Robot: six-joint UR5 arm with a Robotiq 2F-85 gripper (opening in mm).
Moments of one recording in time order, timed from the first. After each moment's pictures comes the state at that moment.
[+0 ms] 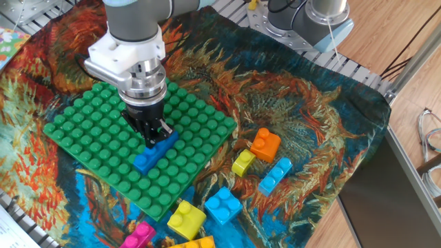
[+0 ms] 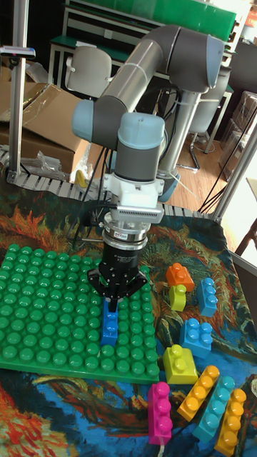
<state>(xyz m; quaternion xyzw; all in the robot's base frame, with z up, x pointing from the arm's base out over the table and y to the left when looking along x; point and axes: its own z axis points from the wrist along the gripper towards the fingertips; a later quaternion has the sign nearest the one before) 0.609 0.011 0.074 -0.06 0.99 0.04 0.11</state>
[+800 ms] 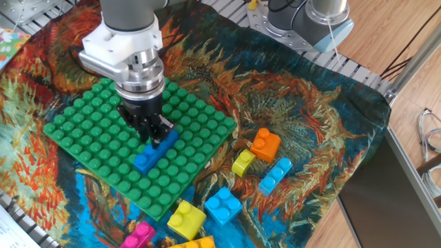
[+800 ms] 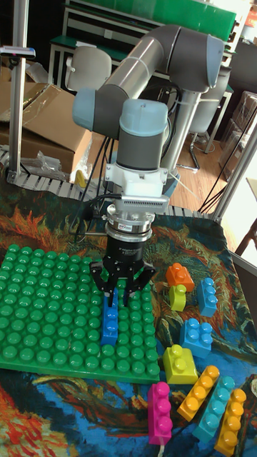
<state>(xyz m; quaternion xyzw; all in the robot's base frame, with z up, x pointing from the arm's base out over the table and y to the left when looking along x) 0.614 0.017 0.099 -0.08 0.99 0.05 0.11</state>
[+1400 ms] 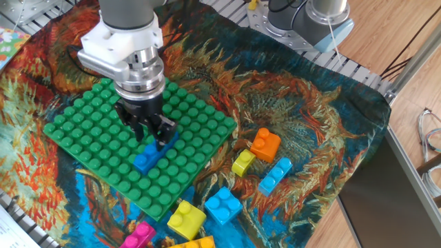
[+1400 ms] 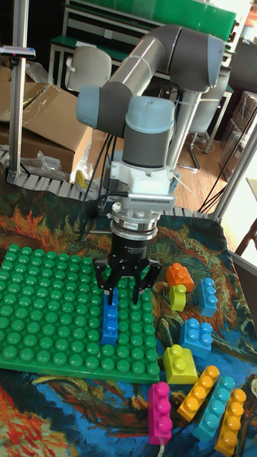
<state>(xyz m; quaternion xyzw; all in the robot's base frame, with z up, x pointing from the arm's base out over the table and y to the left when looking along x) 0.609 0.038 0.103 -0.07 0.99 0.05 0.11</state>
